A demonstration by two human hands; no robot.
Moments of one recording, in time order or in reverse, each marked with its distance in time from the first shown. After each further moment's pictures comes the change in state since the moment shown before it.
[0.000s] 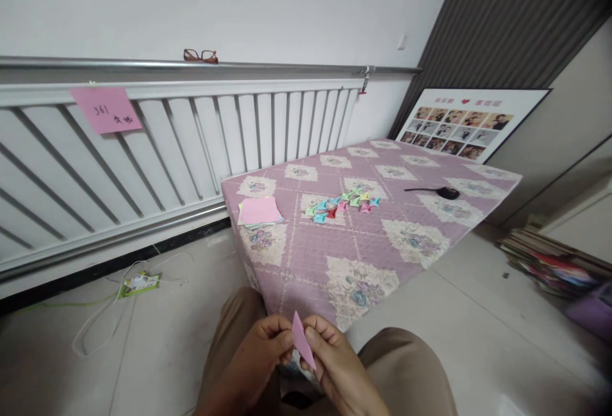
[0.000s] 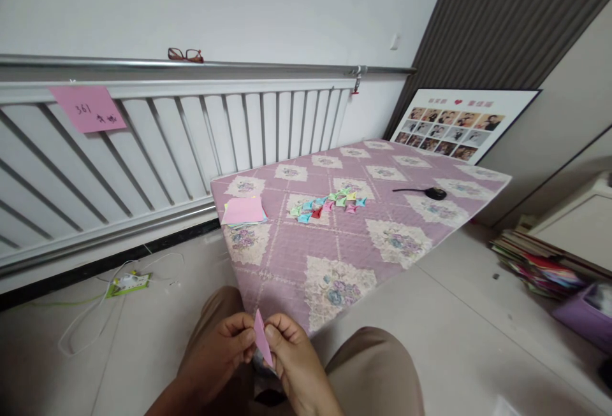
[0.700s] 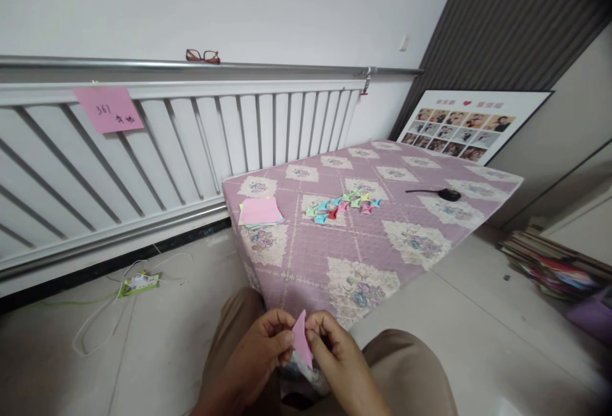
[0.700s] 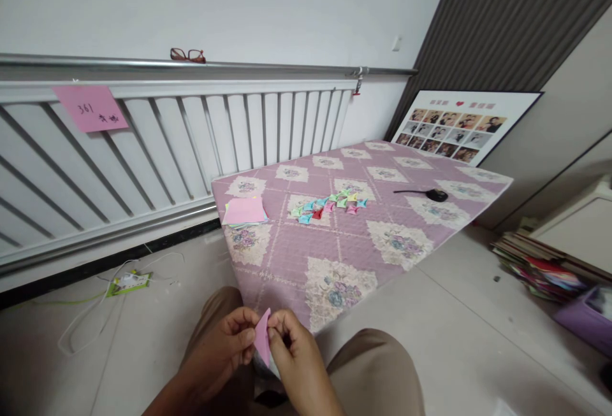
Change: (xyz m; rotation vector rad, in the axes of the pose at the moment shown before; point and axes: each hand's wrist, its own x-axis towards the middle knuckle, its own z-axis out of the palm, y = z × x) left_hand 0.000 0.009 0.000 -0.133 -0.006 -0.036; right_hand -0.004 -0.014 -0.009 -0.752 0.053 -0.316
